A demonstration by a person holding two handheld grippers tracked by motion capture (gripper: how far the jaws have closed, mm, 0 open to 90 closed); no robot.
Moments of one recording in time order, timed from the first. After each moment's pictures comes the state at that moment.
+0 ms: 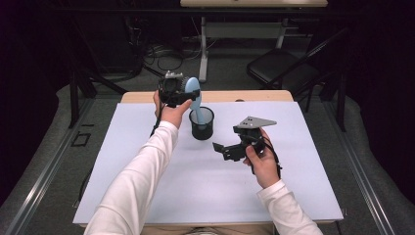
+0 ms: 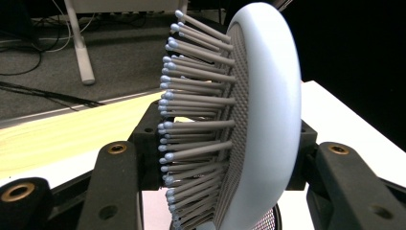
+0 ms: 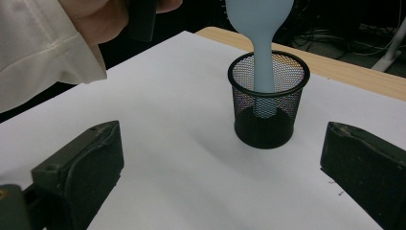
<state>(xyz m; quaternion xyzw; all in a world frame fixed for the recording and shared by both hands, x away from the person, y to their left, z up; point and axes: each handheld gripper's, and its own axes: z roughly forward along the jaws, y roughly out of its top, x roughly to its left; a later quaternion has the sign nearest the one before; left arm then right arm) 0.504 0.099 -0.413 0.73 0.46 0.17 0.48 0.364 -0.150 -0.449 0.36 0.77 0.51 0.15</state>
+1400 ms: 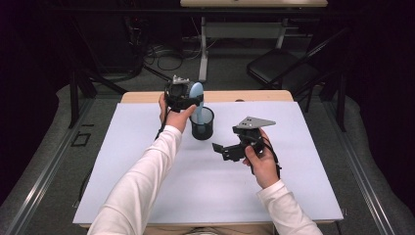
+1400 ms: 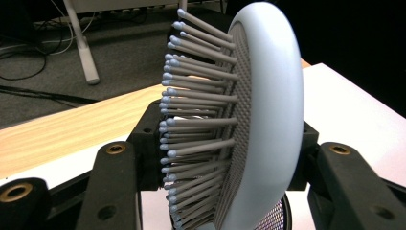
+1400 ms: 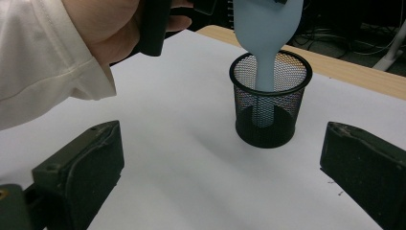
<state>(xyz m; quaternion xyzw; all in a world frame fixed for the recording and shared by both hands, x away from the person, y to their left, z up) 0.503 0.085 -0.428 0.75 0.44 0.19 0.46 0.364 -0.148 -0.450 0.36 0.77 0.51 0.14</state>
